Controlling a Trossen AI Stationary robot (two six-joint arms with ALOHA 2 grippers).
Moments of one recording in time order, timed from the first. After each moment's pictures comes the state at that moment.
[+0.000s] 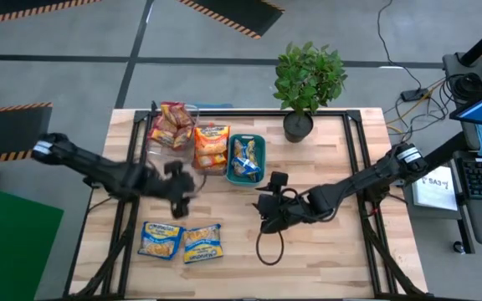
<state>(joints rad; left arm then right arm) -0.31 1.07 0.76 -0.65 -0.37 -0.40 0.38 1.65 1.24 -0.41 0.66 0.16</state>
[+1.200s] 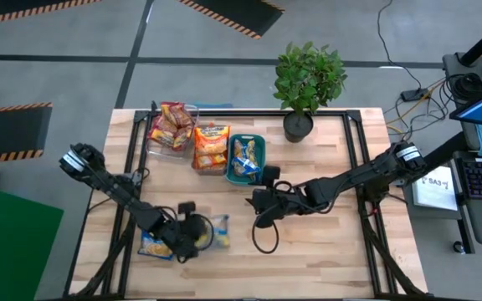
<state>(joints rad) -0.66 1.55 0.69 -0.16 -0.50 -0.67 0.32 1.65 1.24 -0.28 0.59 -0.01</state>
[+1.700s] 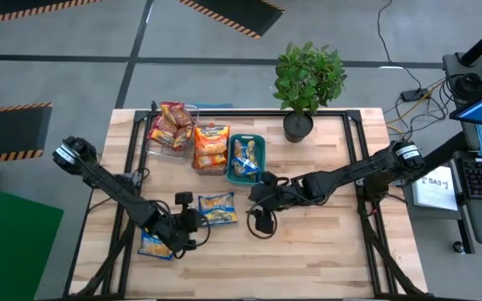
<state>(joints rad) -0.66 1.43 0.73 -0.32 -0.64 -0.54 0.25 1.65 1.23 -0.30 0.18 0.35</state>
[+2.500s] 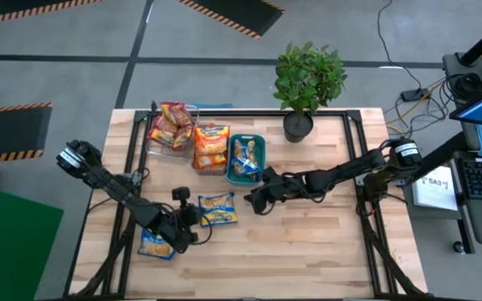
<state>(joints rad) -0.64 1.50 0.67 -0.33 -0.78 -0.56 0.14 1.65 0.89 0.19 0.18 0.97</state>
